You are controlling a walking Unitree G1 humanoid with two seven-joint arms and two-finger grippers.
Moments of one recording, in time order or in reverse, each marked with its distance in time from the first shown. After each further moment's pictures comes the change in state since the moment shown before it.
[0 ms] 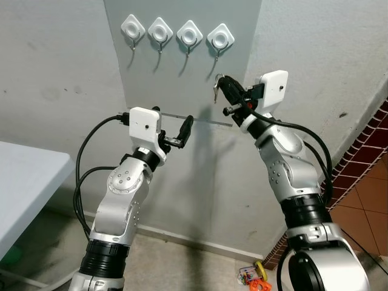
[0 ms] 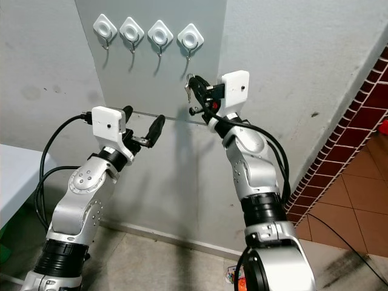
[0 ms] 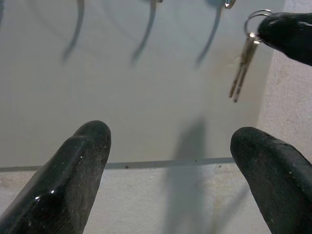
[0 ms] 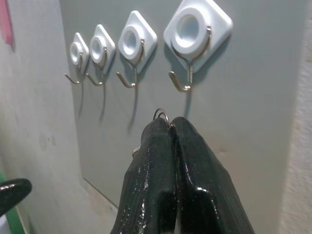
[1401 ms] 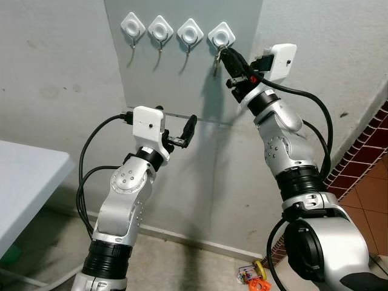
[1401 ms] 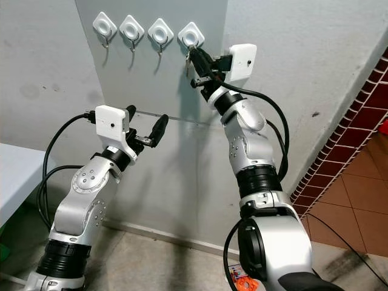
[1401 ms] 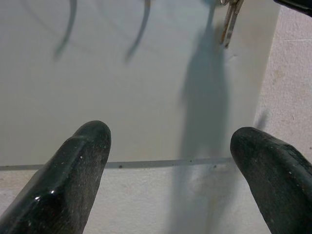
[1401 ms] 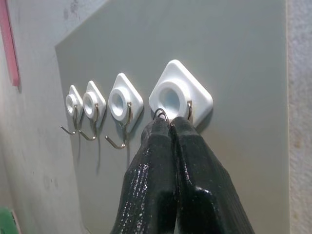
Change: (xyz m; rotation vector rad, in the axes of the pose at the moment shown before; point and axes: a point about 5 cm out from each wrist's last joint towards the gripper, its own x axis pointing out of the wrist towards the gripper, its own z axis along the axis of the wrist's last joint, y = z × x) left arm 0.001 -0.006 0.001 -0.008 0.003 -0.002; right arm 0.026 -0.011 0.025 0.065 -0.111 0.011
